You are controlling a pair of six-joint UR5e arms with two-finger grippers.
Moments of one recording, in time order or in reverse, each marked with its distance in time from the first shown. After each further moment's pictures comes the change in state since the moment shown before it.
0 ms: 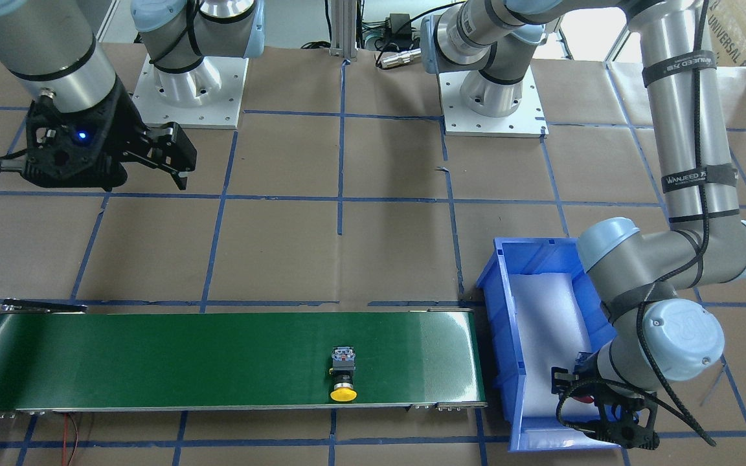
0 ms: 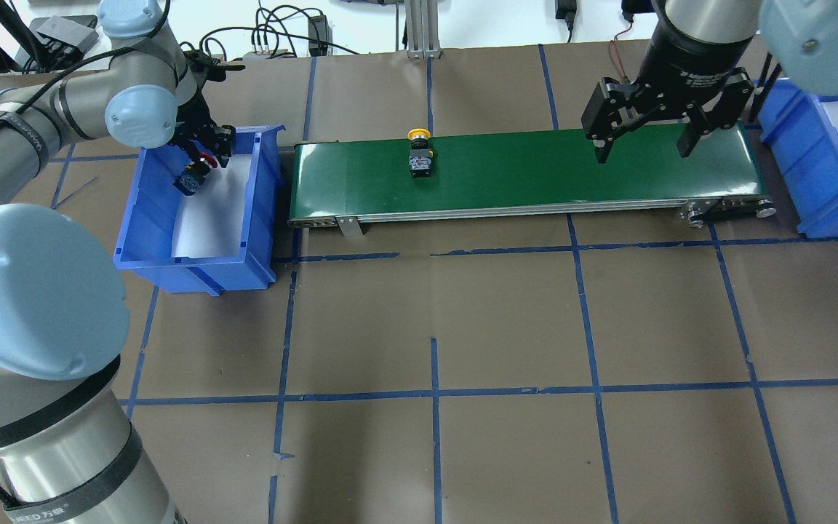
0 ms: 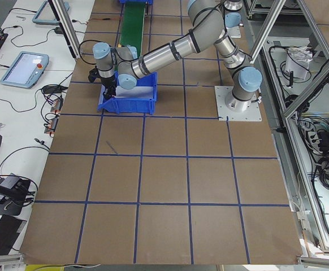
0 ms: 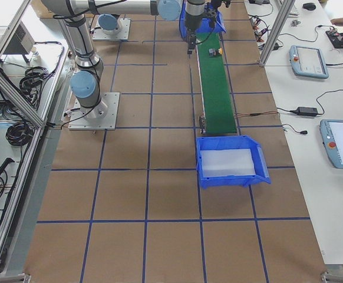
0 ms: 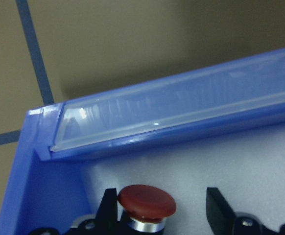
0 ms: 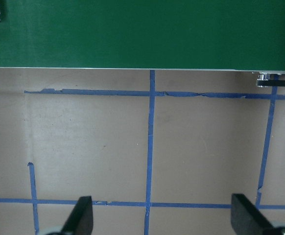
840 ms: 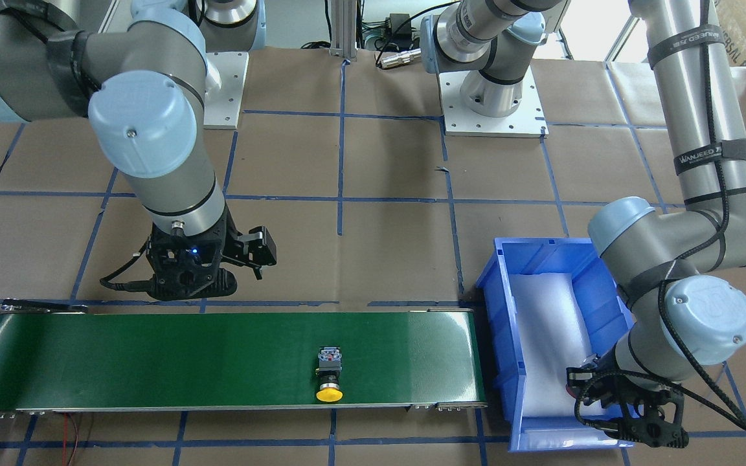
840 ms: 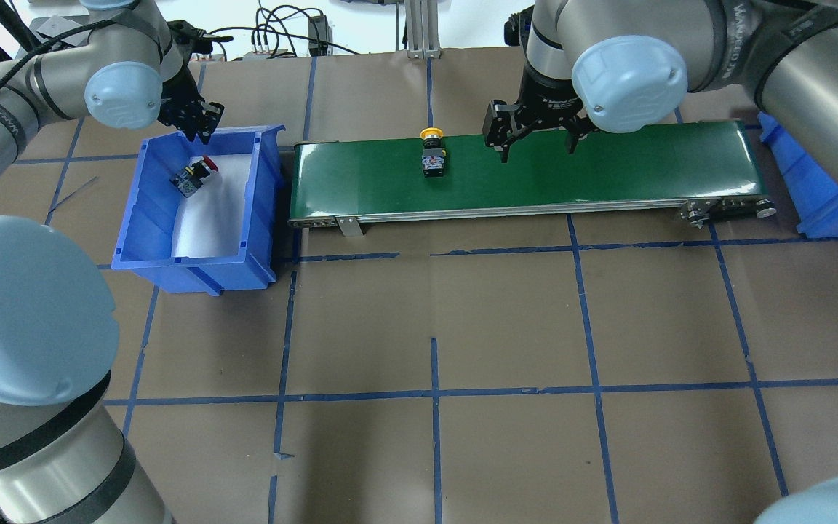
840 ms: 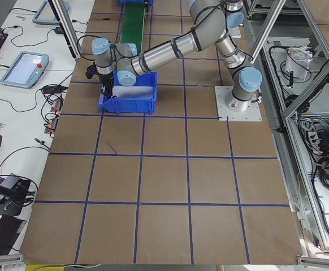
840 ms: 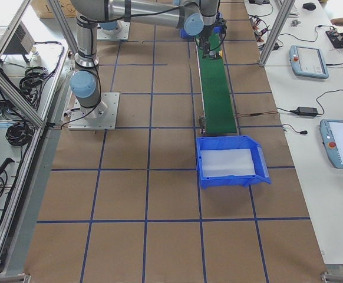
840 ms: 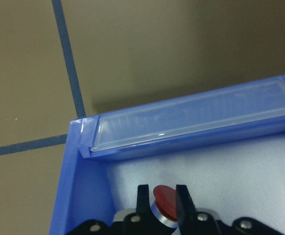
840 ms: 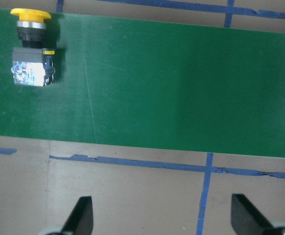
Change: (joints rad) left arm -0.003 0.049 0.026 -0.024 0.002 -0.024; right arm 0.139 0.246 -0.025 -0.281 0.000 0.116
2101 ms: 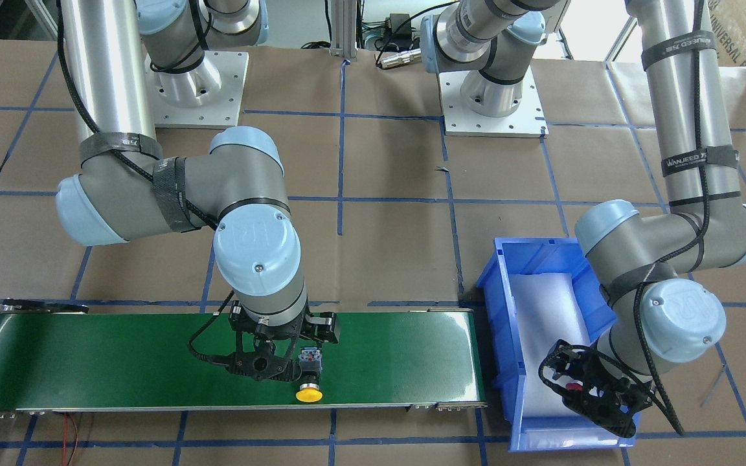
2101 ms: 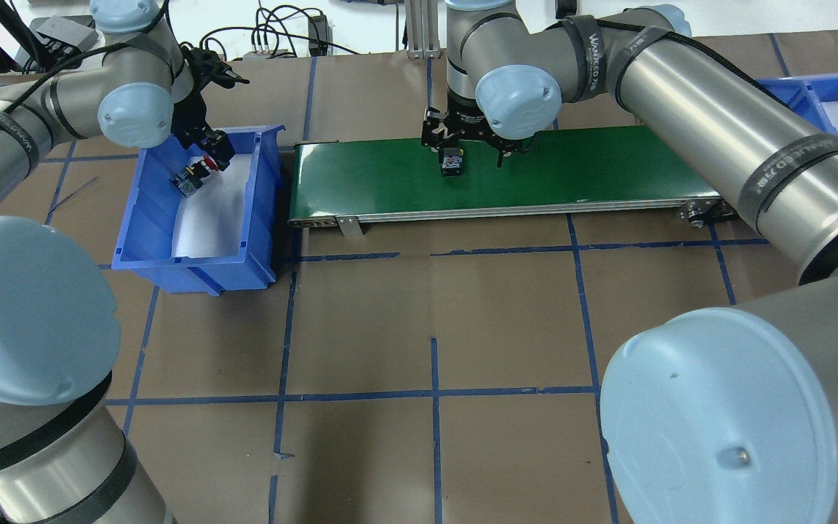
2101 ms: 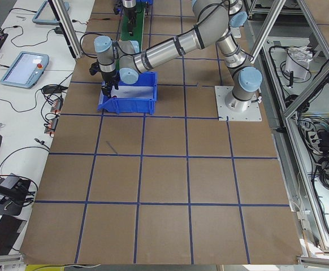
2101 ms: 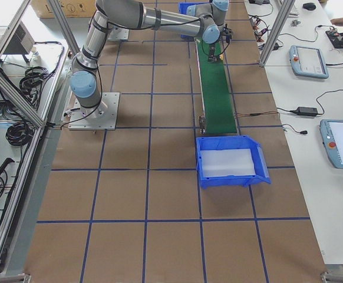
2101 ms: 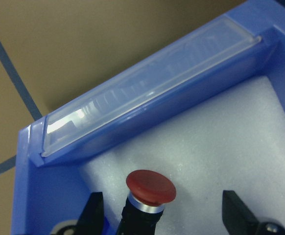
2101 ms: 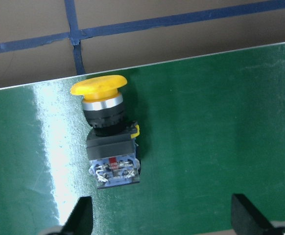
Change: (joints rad) left arm -0.002 -0.001 -0.066 0.032 0.003 0.434; right arm 0.098 0.257 -0.173 -0.060 0.004 0.314
